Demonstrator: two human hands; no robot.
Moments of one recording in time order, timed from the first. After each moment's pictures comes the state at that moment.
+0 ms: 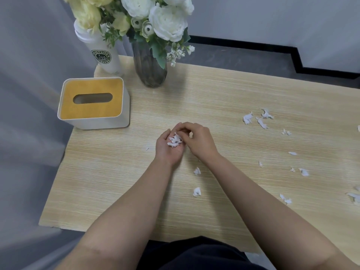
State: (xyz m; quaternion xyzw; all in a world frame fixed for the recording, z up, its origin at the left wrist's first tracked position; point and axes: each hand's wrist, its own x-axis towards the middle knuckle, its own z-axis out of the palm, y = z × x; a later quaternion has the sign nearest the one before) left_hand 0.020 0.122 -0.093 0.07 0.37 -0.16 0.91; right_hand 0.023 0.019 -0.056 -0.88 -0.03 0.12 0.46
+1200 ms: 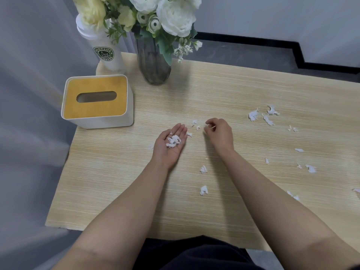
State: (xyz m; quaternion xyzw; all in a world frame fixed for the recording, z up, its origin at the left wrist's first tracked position) left_hand 0.015 0.146 -0.100 0.15 0.34 -0.19 0.91; right_hand 0.044 -0.018 -0.104 -0.92 0.13 0.08 0.35
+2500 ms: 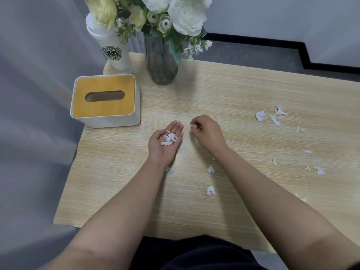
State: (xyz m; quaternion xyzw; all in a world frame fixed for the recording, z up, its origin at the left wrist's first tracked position) left_hand 0.016 0.173 -0.098 0.16 0.33 -0.15 0.92; right_hand 0.046 0.025 -0.093 -0.94 -0.07 0.06 0.34
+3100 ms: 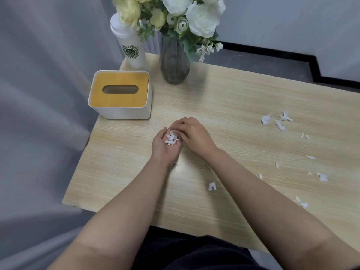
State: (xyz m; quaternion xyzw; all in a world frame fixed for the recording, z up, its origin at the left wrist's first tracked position) left_hand -0.009 0.175 -0.078 0.05 0.36 -0.08 0.93; right_hand 0.020 0.069 -0.070 -0.90 -0.24 0.09 0.35
